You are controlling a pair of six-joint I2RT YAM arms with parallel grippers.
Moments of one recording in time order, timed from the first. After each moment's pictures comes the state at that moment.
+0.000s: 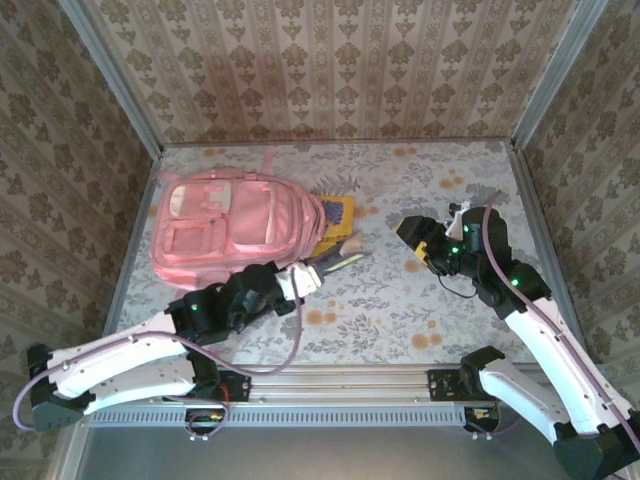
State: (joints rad) left arm -1.14 0.79 0.73 -0.36 -0.30 0.27; right arm 0.33 0.80 0.87 -0.56 -0.29 1.00
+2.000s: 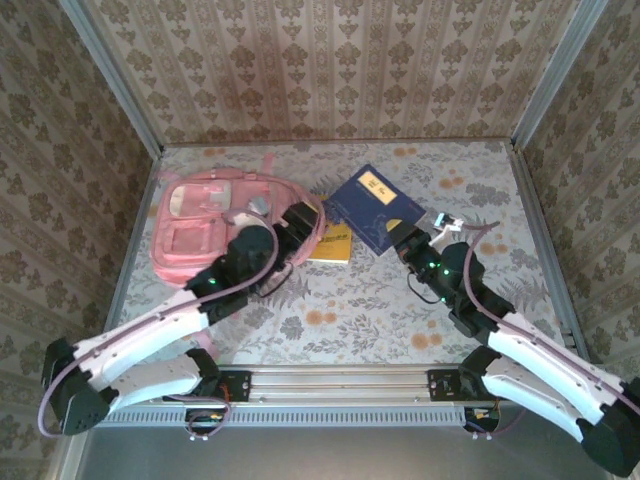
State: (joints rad) left arm -0.90 0.98 0.83 -0.08 -0.33 -1.22; right arm 0.60 0.75 0.52 0.14 0.15 1.20
